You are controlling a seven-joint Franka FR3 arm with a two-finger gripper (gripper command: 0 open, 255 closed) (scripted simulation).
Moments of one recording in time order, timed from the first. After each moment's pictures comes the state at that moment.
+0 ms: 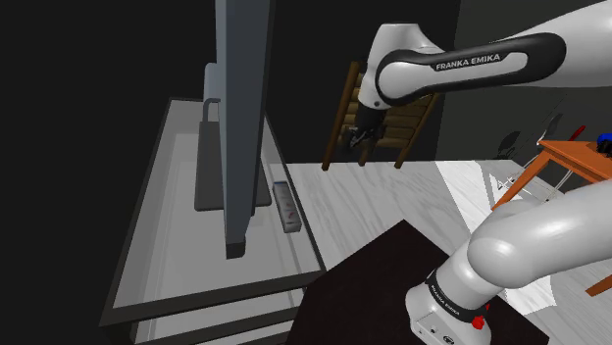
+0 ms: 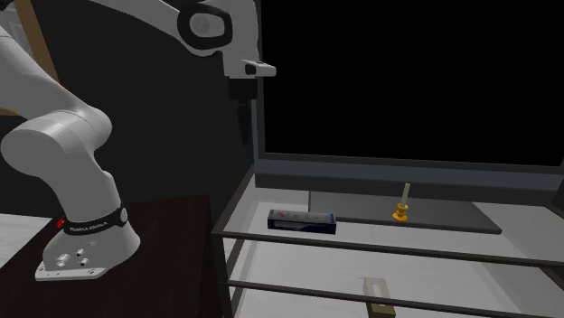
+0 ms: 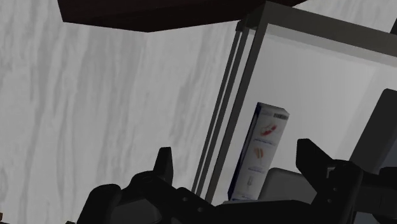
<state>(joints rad) 0.00 -0.47 0.08 -2.51 -0.04 2.02 0.16</state>
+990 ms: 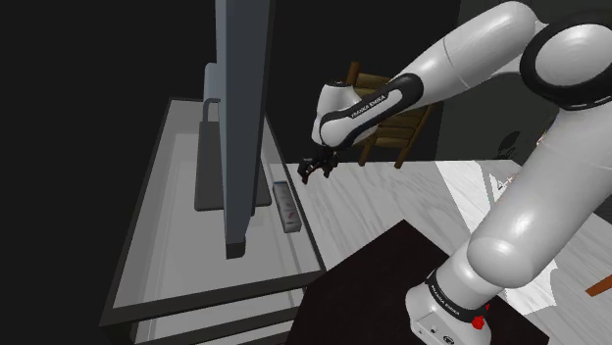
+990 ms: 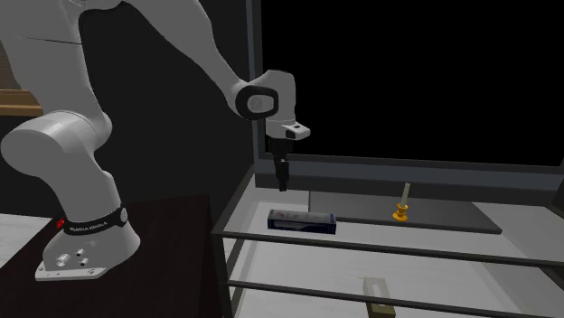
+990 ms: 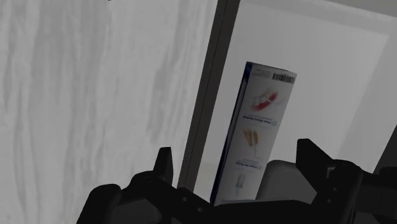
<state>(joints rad) 0.00 0.11 0.11 -2.37 -0.08 2.47 0.27</state>
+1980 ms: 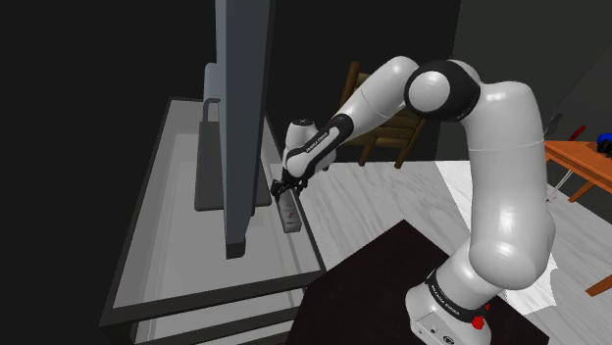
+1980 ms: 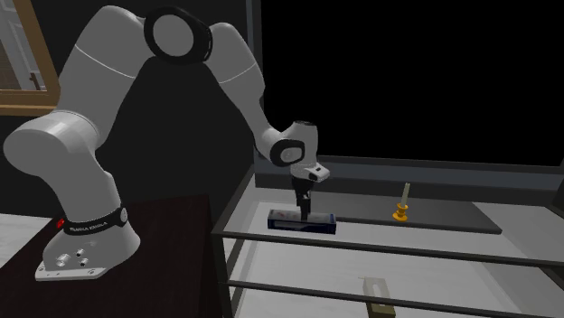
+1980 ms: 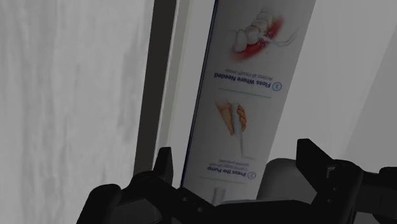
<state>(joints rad) 0.05 0.65 0.08 -2.02 -0.12 2.66 0.35</state>
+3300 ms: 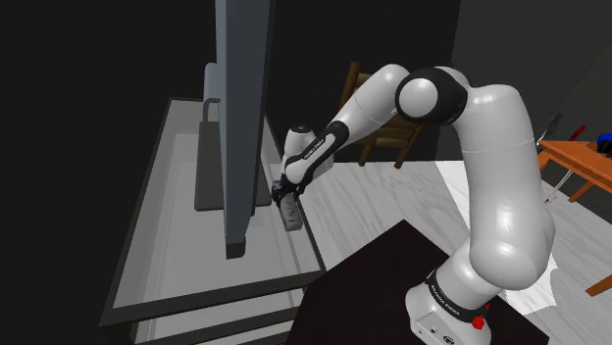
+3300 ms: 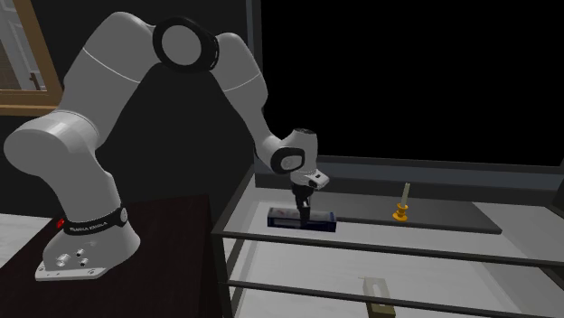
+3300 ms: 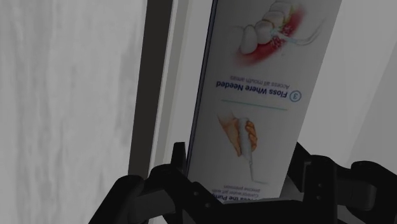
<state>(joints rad) 0.05 0.71 0.08 -2.00 -0.13 2.70 0.36</state>
